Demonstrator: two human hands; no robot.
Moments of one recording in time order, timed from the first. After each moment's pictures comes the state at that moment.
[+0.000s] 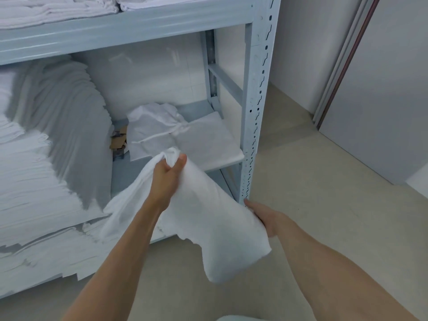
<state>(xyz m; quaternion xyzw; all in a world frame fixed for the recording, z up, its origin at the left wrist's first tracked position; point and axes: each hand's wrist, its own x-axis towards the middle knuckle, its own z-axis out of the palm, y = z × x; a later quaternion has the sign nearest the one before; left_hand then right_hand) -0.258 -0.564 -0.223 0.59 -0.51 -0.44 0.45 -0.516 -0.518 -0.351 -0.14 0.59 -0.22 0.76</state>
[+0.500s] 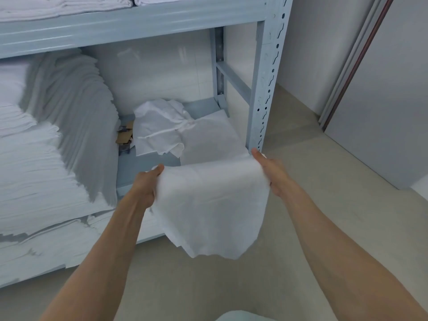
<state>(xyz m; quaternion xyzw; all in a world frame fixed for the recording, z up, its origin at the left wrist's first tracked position) -0.192 -0.586 -0.247 0.68 -0.28 -0.53 0.43 -0.519 -0.575 -0.267 -0.32 0.61 -0.48 0.55</state>
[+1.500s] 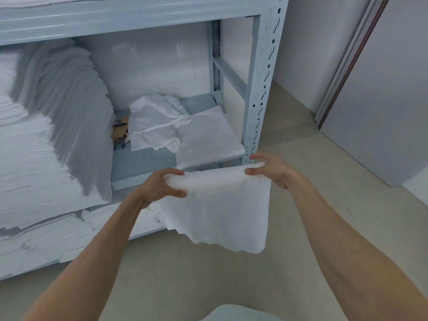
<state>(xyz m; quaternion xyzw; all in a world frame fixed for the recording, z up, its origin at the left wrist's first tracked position) -0.206 -0.560 -0.254 0.62 -0.61 -0.46 0.18 -0.549 -0.569 -0.263 -0.45 0.65 -0.30 0.53</state>
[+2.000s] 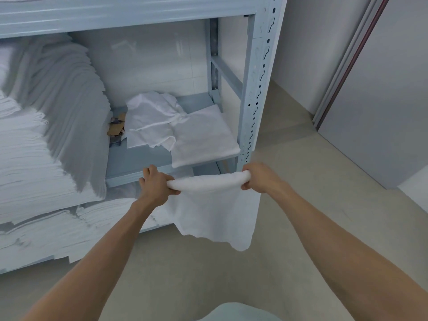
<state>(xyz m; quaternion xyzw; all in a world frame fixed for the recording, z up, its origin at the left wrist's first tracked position) -0.235 -0.555 -0.283 0.71 -0.69 -0.13 0.04 -0.533 -0.551 -0.265 -0.70 0.68 -0.04 0.22</state>
